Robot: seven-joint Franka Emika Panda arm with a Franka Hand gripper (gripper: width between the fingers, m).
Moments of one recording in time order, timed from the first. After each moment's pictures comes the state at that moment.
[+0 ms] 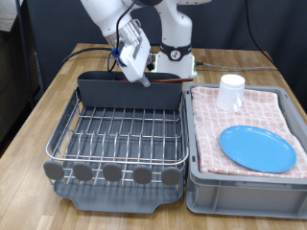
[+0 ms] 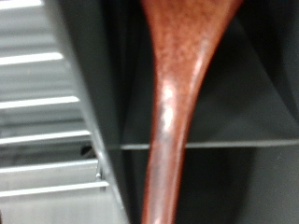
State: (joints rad) arm 0.12 -0.21 -0.53 -2.71 0.42 2.26 1.71
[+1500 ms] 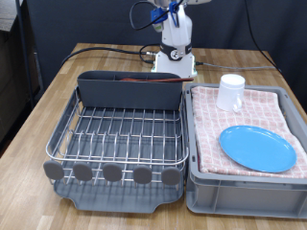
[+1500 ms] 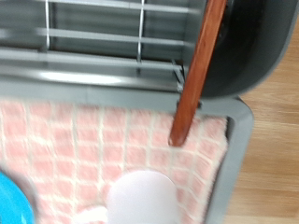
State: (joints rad) arm 0.16 -0.41 -0.21 -2.56 0.10 2.05 2.09
